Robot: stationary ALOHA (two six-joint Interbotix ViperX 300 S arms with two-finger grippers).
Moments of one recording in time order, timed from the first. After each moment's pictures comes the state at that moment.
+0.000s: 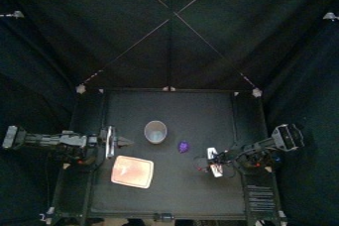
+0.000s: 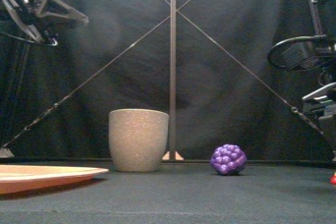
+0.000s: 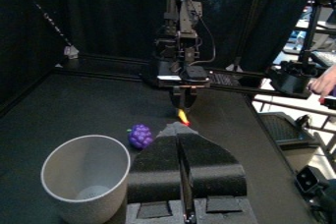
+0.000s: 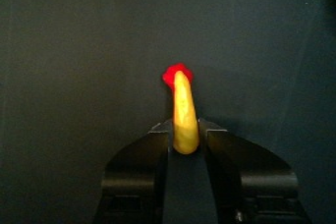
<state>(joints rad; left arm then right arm) 0.00 -0.96 1.22 -0.11 -0.23 0.00 0.19 -0.25 1.08 -0.01 0.30 0.00</state>
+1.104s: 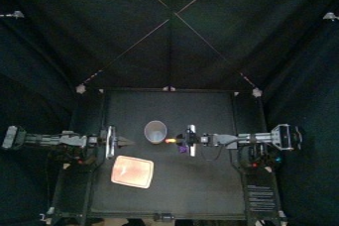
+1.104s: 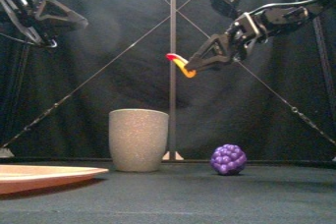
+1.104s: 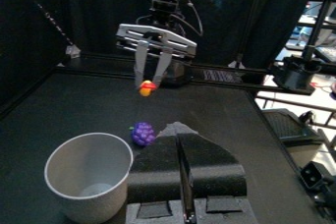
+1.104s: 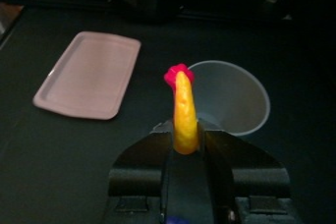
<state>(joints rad) 0.01 -0.96 1.23 -0.09 -0.23 0.00 -0.17 -0.15 0.74 -0.16 -0.30 0.00</state>
